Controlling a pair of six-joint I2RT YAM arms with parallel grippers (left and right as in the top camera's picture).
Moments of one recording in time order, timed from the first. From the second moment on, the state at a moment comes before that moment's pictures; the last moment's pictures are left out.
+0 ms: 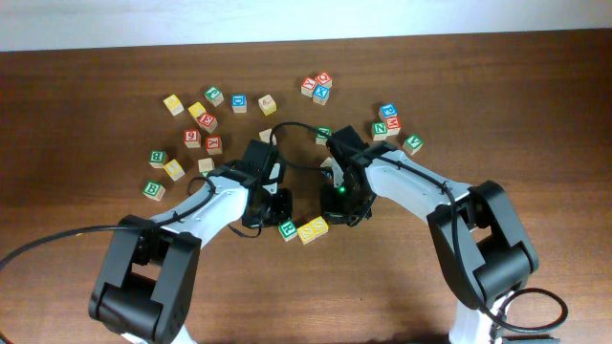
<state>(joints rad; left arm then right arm) -0.40 1.83 1.02 -0.56 0.29 -0.43 0.48 1.97 1.23 -0.77 -0.41 0.49</state>
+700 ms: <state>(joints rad) -0.34 1.83 1.03 -0.67 0.30 -0.38 0.48 1.97 1.23 -0.81 -0.39 0.49</state>
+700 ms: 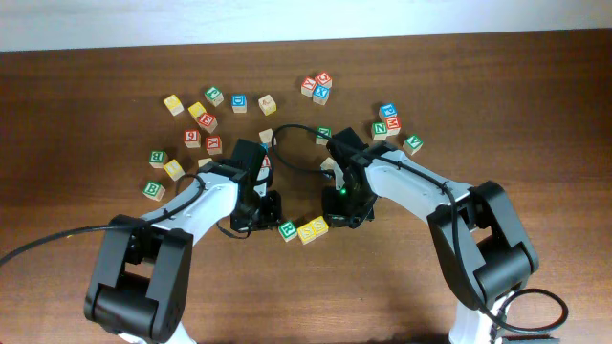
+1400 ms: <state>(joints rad) -0.34 1.83 1.02 -0.74 0.33 -0.34 0.48 1.97 1.23 -0.81 -0.39 0.49</state>
